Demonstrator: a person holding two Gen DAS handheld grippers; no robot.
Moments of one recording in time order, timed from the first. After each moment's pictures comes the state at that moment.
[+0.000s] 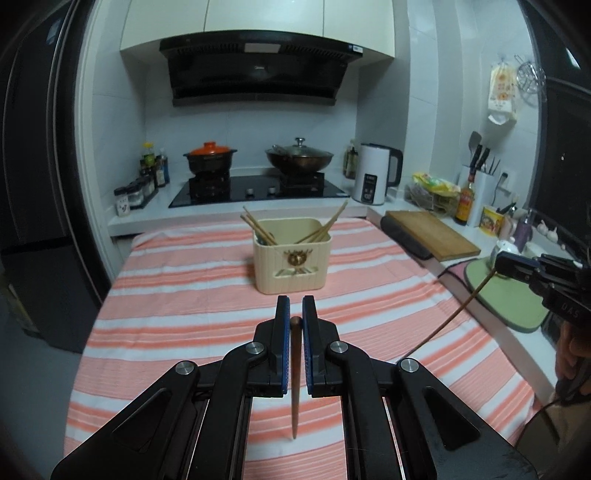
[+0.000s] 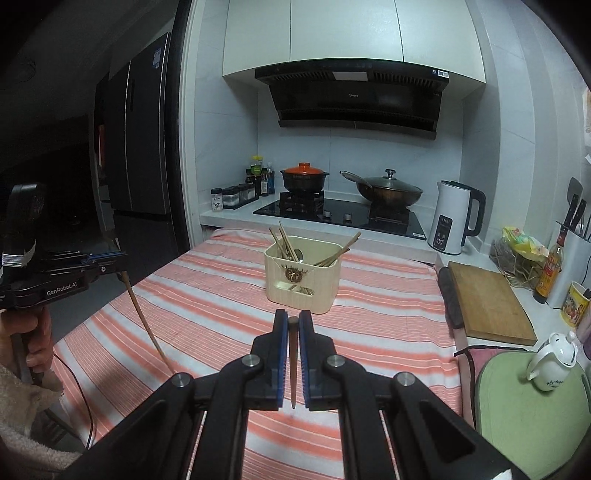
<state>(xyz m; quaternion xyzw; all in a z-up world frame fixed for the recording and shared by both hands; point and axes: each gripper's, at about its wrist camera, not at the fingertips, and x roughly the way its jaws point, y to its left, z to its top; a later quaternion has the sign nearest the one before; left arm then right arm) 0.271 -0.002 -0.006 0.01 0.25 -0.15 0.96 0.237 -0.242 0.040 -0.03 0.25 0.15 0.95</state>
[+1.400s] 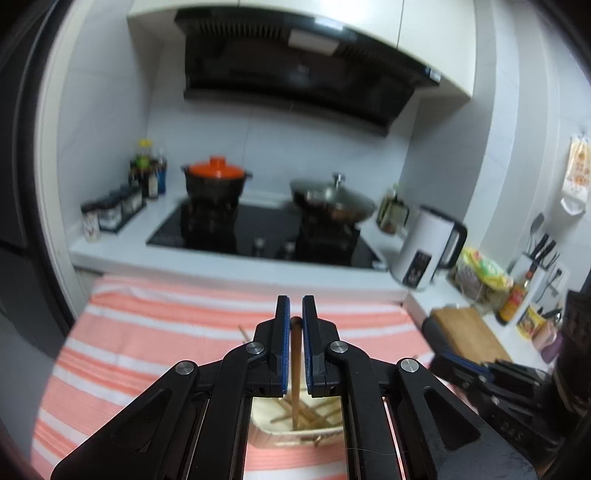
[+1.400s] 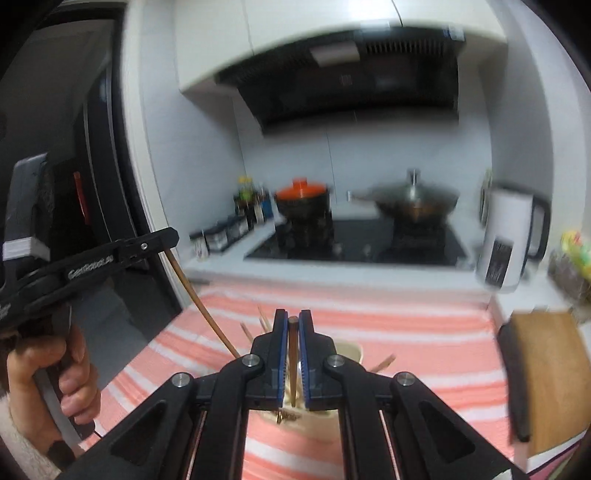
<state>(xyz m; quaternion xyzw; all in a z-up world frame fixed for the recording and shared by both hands) 0.583 -0.027 0.028 -0.09 0.25 -0.11 0.96 0.550 -0.223 0.038 0.07 0.30 0.18 0.93</state>
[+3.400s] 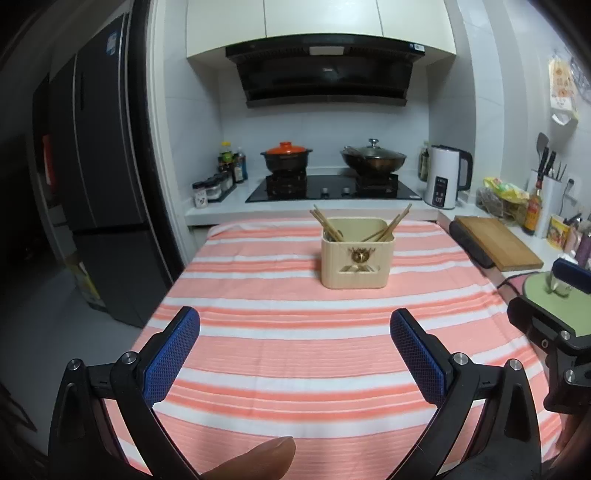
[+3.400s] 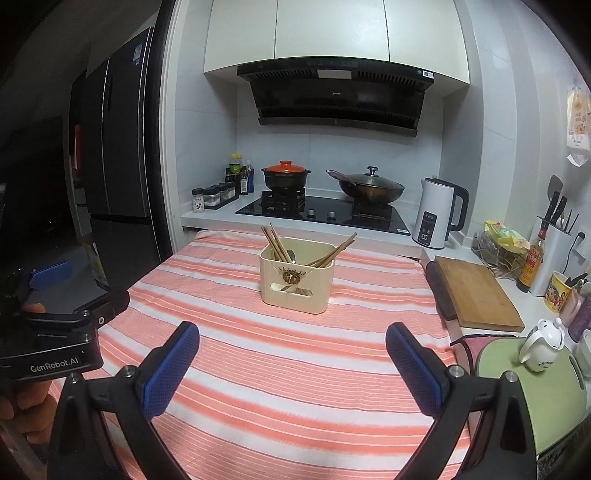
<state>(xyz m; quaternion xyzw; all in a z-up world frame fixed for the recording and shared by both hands) 0.237 -0.021 -0.002 0.02 0.25 0.03 0.97 0.235 -0.193 0.043 -0.03 0.26 0.09 0.96</state>
